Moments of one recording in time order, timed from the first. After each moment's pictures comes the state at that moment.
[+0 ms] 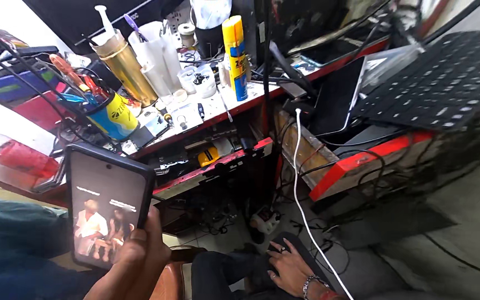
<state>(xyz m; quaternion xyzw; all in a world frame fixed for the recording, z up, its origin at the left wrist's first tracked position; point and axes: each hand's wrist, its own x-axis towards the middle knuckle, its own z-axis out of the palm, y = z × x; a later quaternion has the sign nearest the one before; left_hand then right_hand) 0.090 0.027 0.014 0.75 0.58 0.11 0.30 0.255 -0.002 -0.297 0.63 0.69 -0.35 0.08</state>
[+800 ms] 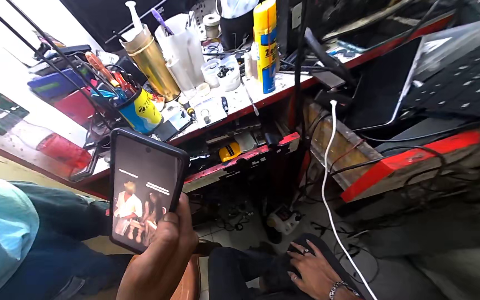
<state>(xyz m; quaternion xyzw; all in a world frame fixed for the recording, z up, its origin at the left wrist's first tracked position) 0.066 0.033 -0.014 0.78 0.55 0.05 0.28 0.255 -0.004 -0.304 0.64 0.69 -0.33 0.08</state>
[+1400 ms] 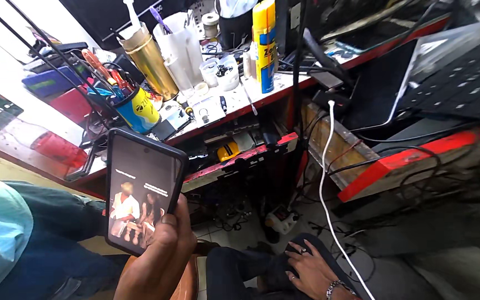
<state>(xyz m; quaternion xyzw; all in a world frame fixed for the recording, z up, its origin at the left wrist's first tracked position) 0.064 0.031 -0.016 0.79 0.55 0.08 0.27 0.254 -0.004 -0.305 0.64 0.69 -0.33 0.08</state>
